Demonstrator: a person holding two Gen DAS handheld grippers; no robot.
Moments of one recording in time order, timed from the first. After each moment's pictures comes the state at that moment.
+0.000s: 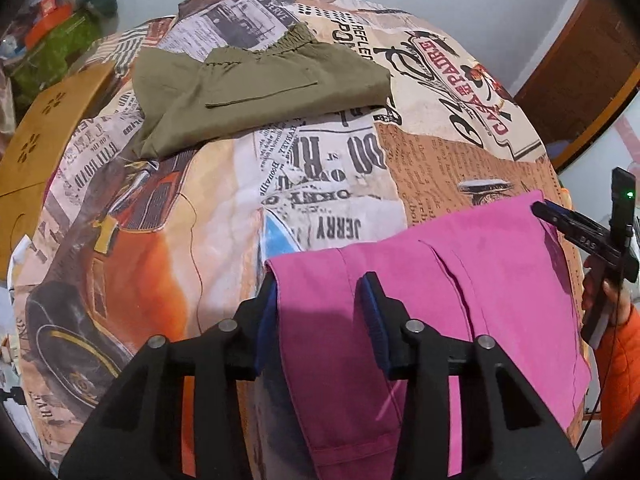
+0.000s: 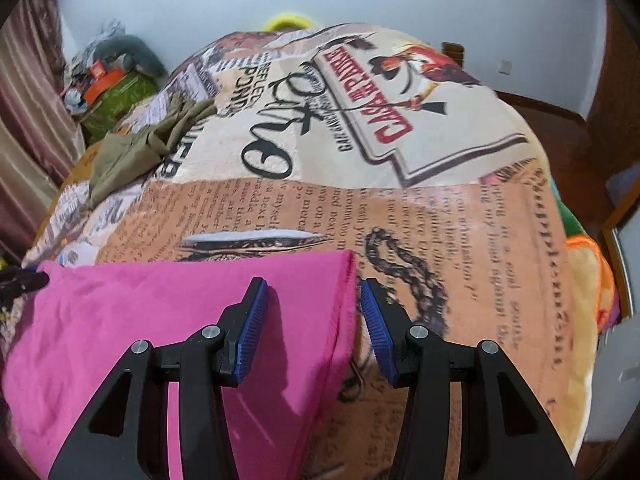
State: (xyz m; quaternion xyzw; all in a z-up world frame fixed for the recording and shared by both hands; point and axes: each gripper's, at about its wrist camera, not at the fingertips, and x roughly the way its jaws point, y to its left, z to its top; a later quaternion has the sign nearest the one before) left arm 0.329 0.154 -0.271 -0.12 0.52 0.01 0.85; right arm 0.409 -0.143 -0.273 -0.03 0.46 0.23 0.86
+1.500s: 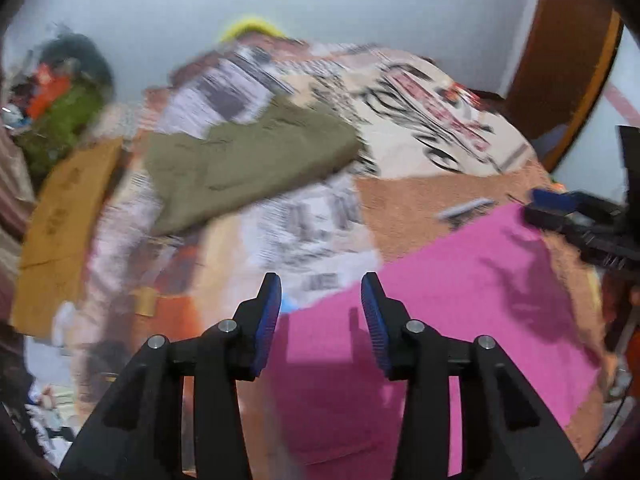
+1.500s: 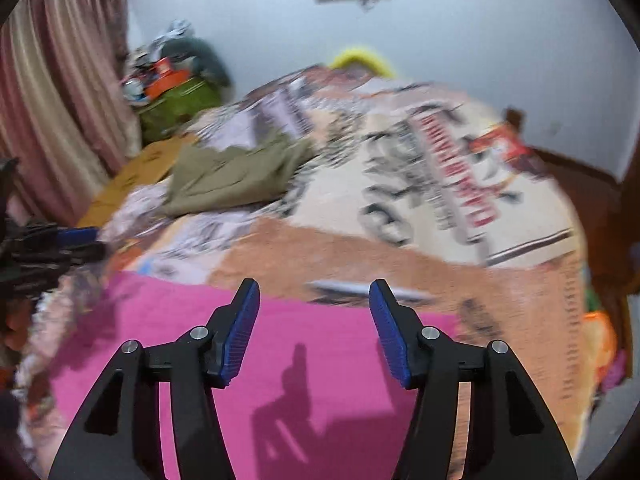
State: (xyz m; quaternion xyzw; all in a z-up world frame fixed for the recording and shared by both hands) left arm 0.337 0.124 -0.224 -0.04 0.48 0.00 0.88; right arm 0.371 -0.076 -0.210 -0.04 0.41 0.34 0.85
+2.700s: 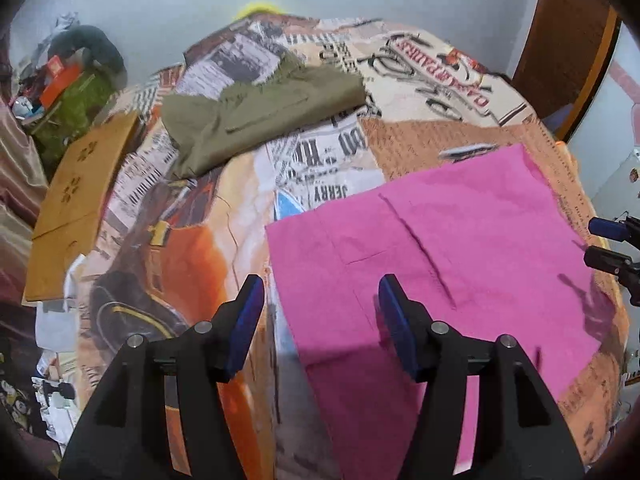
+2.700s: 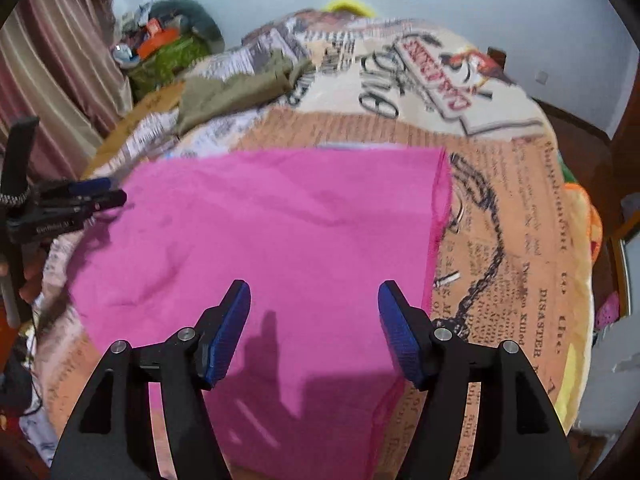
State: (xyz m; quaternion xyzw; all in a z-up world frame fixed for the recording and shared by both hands) left arm 0.261 0.117 -0.229 -0.01 0.48 0.04 0.87; right arm 0.284 -0.119 -0.228 -0.06 0.47 0.29 0.83
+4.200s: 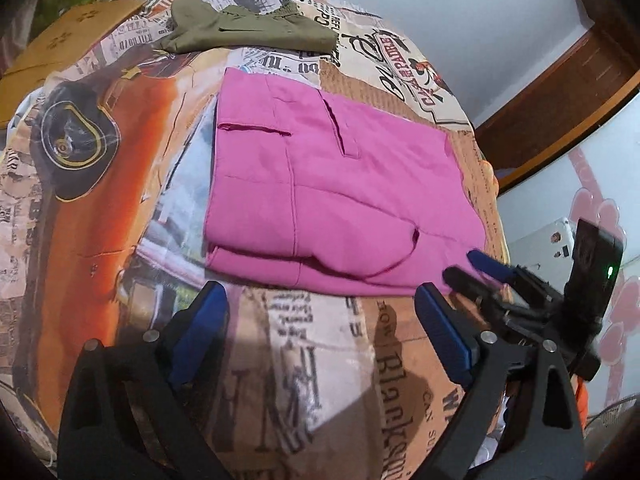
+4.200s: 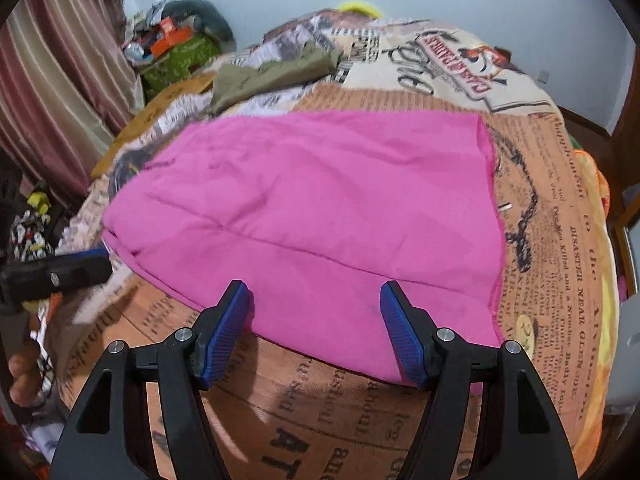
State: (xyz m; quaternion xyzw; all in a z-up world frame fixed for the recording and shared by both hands) left arm 0.153 0.083 -0.256 -0.24 0.49 -0.01 0.84; right arm 0.204 -0.090 -0.254 -0.06 0.47 0.30 0.83
